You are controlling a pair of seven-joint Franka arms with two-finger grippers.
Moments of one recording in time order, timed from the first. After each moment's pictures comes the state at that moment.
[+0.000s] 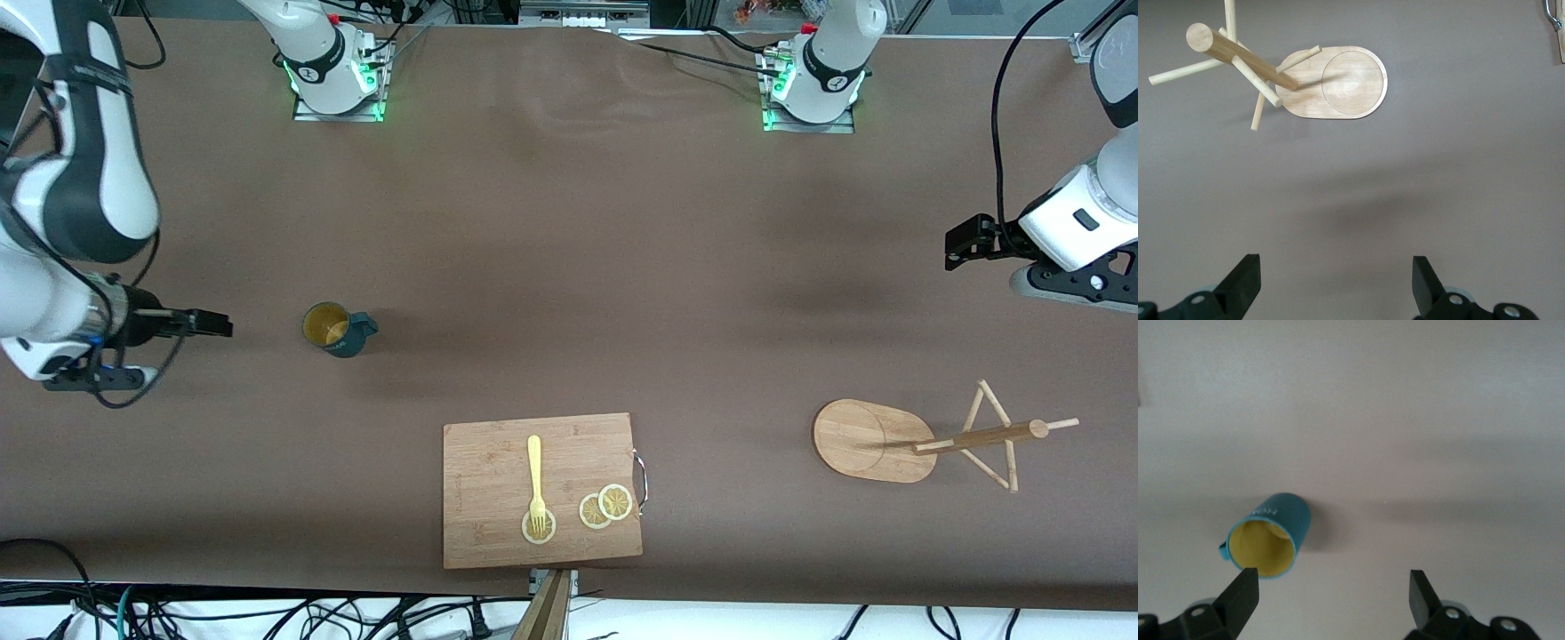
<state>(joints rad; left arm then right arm) 0.03 0.10 -0.04 -1.62 0.05 1.67 0.15 -0.03 0.42 0.01 -1.57 0.04 1.86 -0.03</state>
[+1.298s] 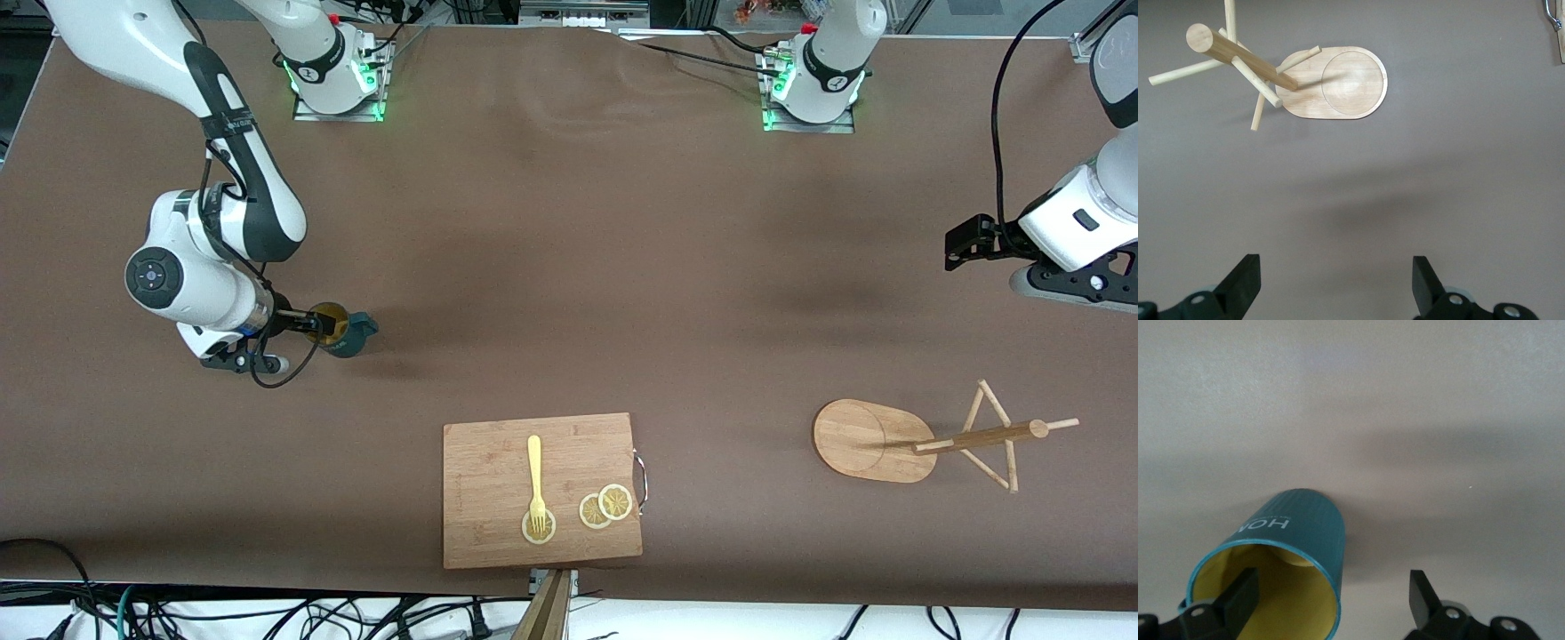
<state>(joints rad) 0.03 0.10 -0.04 -1.62 0.05 1.67 0.15 0.08 0.42 0.01 -1.96 0.04 2.26 0.16</state>
